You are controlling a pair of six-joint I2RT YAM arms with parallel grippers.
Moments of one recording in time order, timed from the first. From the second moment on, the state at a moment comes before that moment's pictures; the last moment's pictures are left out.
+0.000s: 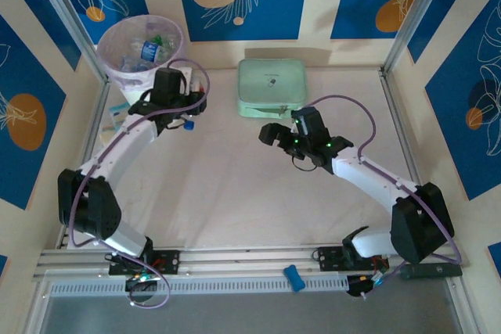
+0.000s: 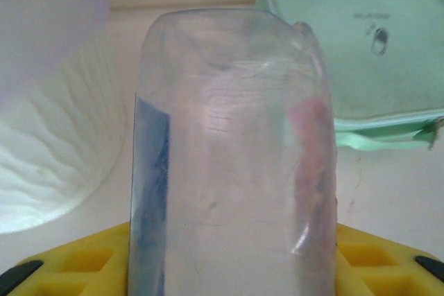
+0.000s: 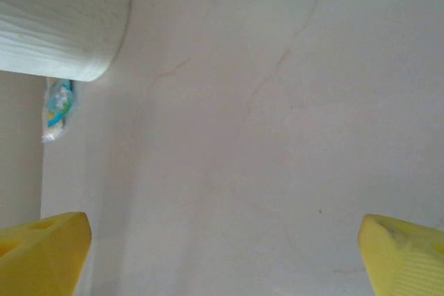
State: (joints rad) left arm -0.33 1.54 1.36 -0.48 0.02 -0.18; right arm 0.51 1.33 0.90 -0.27 -0.18 0.80
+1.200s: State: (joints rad) left arm 0.20 1.93 2.29 -0.81 0.08 -0.03; right arm 0.63 1.15 0.90 -0.02 -0.25 0.55
